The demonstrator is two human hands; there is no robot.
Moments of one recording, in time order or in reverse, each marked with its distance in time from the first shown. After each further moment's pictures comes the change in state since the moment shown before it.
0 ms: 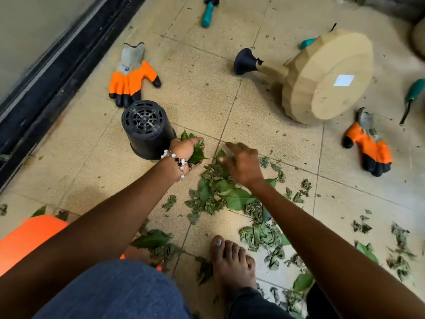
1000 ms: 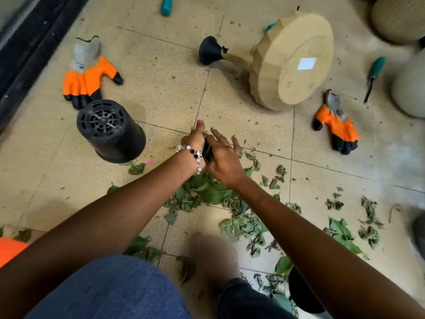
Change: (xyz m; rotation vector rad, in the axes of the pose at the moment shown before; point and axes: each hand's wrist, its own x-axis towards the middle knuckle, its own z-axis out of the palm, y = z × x) left_hand -0.022 -0.014 0.091 -0.064 -0.152 -0.200; right_hand -0.037 -0.006 -0.027 0.096 0.147 -0.268
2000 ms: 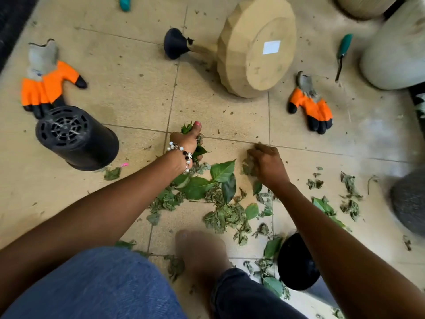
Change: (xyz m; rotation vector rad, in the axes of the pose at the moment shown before) left_hand 0.010 -0.026 0.024 0.241 0.002 0.199; right_hand -0.086 0.089 -0.065 -0.393 0.002 0.270
